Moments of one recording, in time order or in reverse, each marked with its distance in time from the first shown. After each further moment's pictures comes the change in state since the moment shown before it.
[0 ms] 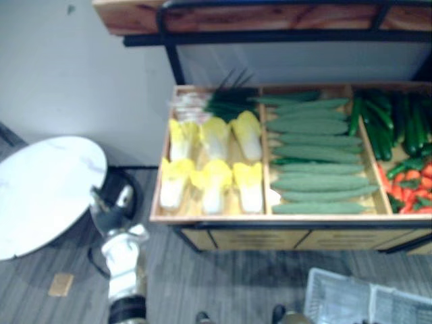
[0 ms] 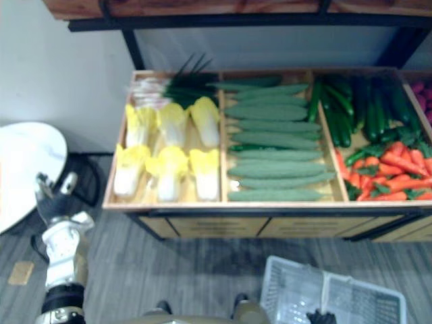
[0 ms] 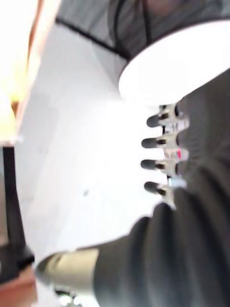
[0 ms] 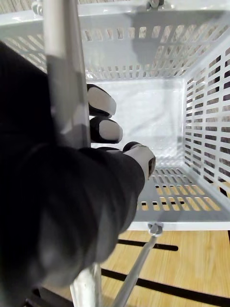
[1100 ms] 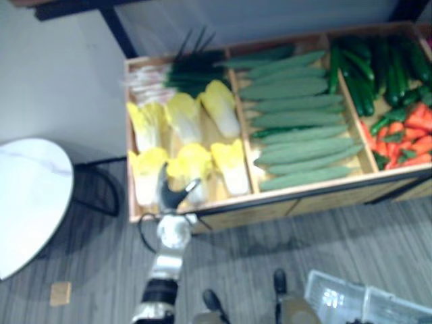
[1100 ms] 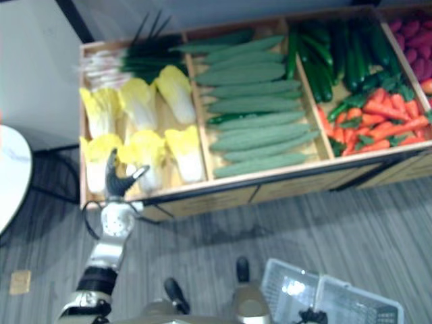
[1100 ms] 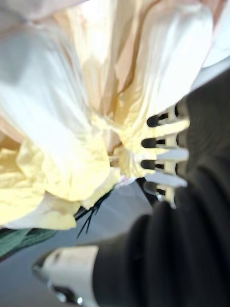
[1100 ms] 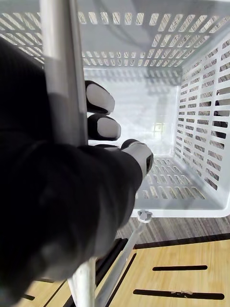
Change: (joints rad) left arm -0.136 -0.087 -0.269 0.125 0.466 0.156 0.080; right arm -0.061 0.043 0.017 -0.021 -0.014 0.015 -0.047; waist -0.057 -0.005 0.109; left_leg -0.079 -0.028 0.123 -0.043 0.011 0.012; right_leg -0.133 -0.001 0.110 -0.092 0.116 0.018
